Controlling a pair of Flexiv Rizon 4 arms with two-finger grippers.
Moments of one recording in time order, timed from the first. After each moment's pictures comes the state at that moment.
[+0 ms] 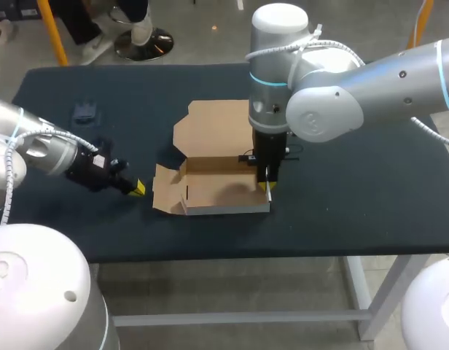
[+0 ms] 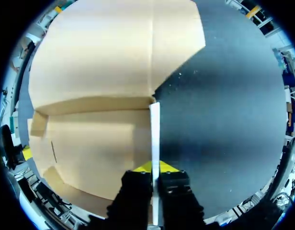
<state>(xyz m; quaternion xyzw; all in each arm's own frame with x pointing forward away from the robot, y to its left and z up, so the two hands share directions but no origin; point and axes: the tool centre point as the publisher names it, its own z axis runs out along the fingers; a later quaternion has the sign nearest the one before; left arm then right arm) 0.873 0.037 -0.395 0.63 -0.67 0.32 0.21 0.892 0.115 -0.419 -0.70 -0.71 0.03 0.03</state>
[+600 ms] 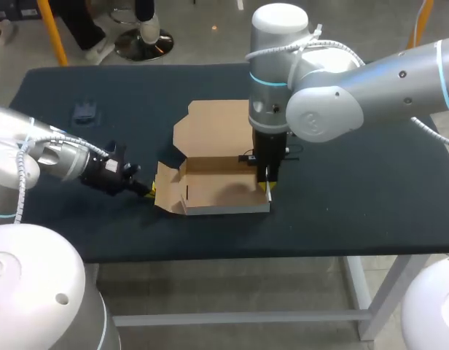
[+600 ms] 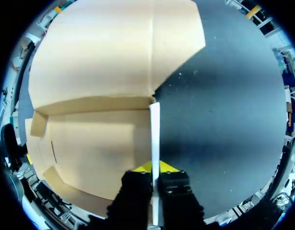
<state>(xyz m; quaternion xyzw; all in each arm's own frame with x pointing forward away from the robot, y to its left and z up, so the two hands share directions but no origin) 0.873 -0.001 -0.399 0.60 -0.67 0.36 0.25 0.892 0.115 -0.419 -0.70 -0.71 0.03 0.03</state>
